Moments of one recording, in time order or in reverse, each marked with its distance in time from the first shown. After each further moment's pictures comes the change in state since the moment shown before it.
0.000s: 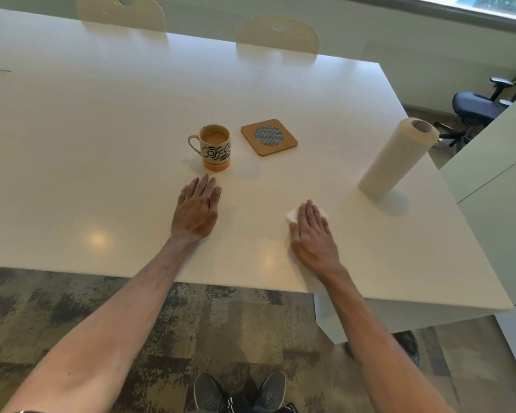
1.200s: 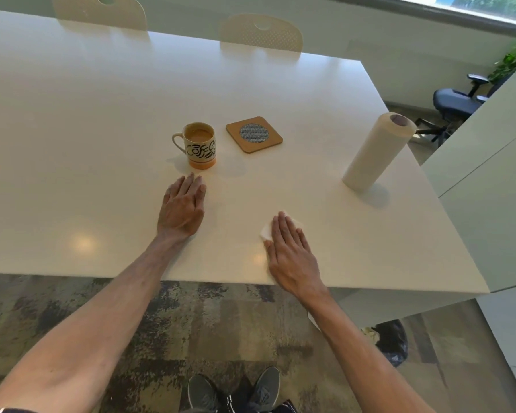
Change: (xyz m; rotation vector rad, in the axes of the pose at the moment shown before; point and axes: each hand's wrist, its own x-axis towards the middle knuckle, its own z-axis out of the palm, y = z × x) left_hand -0.001 -0.001 0.000 0.008 0.035 0.007; right_hand -0.052 -0.010 0.029 -0.053 0.062 -0.130
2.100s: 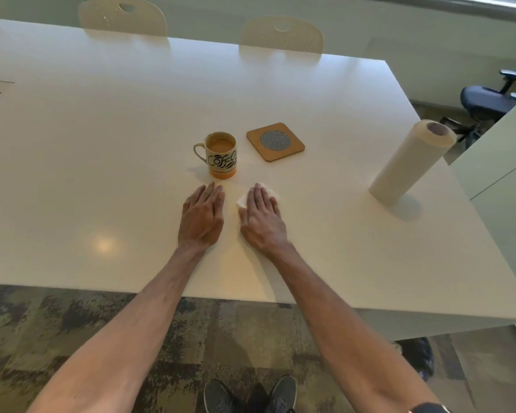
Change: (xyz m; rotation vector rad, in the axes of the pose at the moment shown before) left_hand 0.011 -0.002 0.002 -0.056 0.052 -0.030; right_hand 0.140 -0.096 0.002 0.090 -0.073 -0.030
